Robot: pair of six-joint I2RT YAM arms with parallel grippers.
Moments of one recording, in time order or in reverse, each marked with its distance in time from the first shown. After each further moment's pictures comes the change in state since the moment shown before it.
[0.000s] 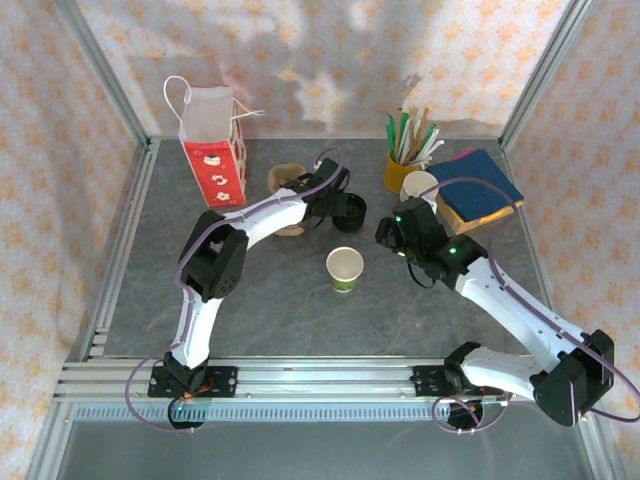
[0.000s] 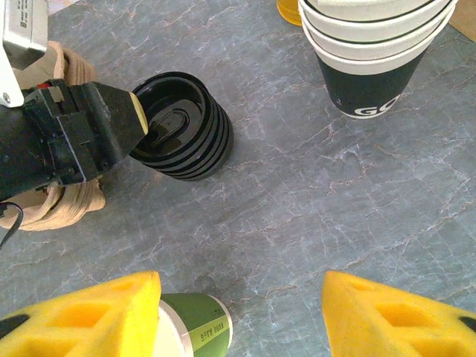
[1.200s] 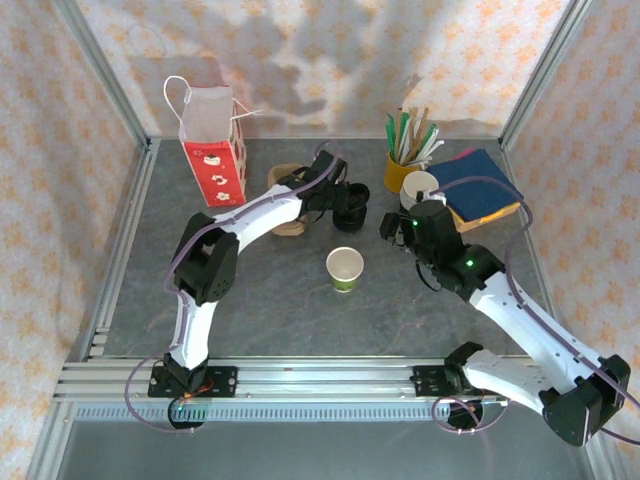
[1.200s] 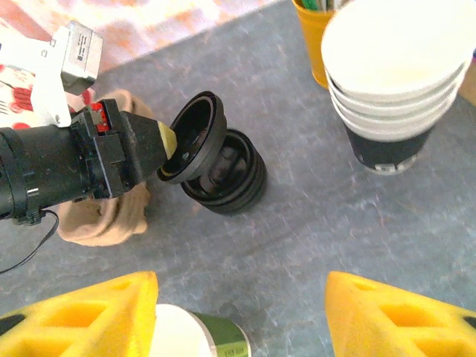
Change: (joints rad) left arm 0.013 -0.082 0.006 -0.003 0.075 -0.001; right arm -0.013 -0.132 -0.029 0.109 -0.011 -0.126
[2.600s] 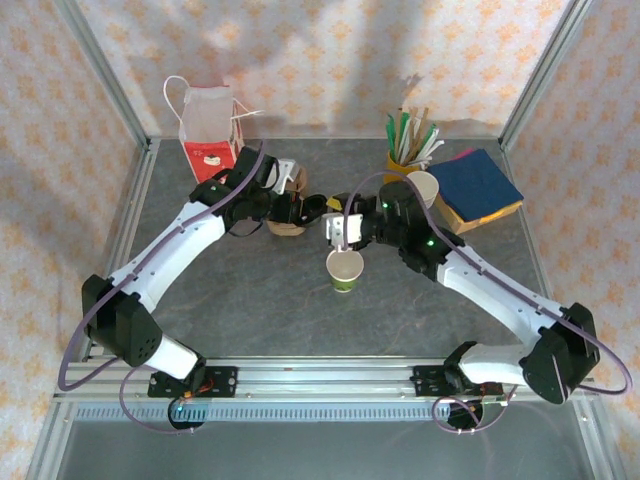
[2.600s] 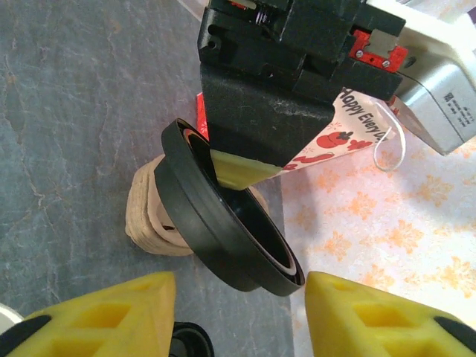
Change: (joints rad) left arm 0.138 -0.557 -0.305 -0.284 0.302 0.252; right arm 0.084 0.268 0.082 0.391 -0.544 -1.790
